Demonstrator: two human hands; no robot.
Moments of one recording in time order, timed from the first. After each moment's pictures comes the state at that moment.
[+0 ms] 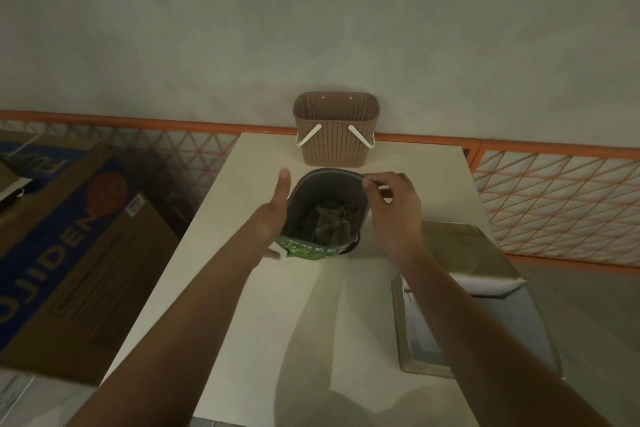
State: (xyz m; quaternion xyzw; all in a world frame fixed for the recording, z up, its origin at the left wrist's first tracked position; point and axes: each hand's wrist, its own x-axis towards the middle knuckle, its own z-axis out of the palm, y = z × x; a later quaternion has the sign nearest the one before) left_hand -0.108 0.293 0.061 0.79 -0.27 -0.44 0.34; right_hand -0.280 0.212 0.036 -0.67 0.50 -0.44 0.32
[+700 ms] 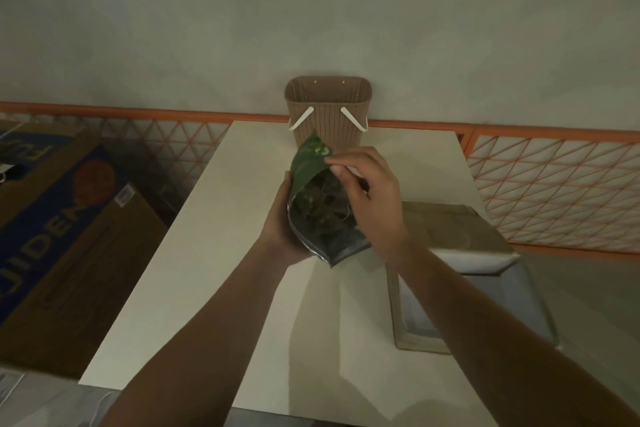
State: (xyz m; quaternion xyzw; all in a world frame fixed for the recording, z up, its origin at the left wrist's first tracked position) left_hand -0.144 0.286 -0.024 0.25 -0.16 -0.78 0.55; right_hand -0.281 0.241 0.024 -0.77 0.28 -0.52 0.25
